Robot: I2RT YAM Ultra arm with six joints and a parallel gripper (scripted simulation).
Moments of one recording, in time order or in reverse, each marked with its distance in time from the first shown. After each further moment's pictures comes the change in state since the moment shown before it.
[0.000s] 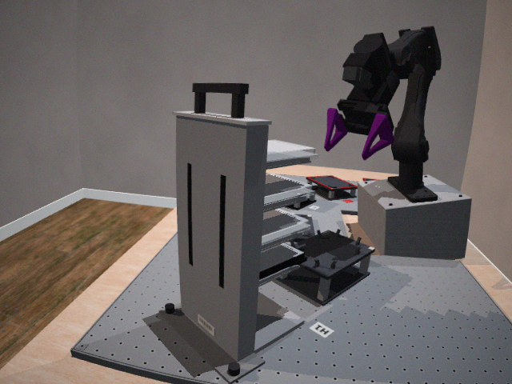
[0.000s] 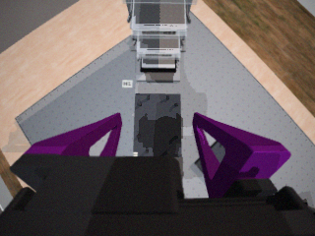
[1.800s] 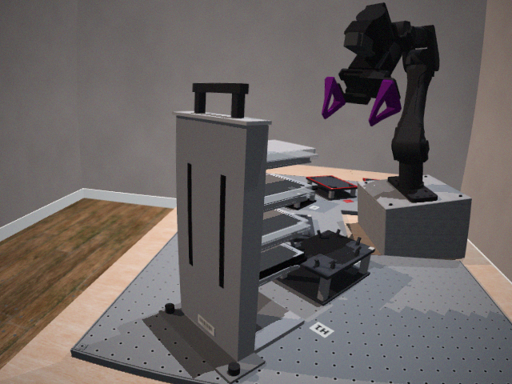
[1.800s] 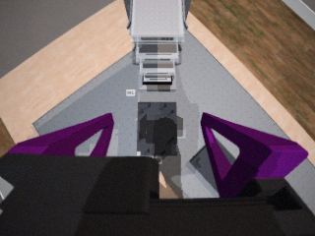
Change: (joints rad) arm 0.035 -0.014 0.218 -0.220 0.031 0.027
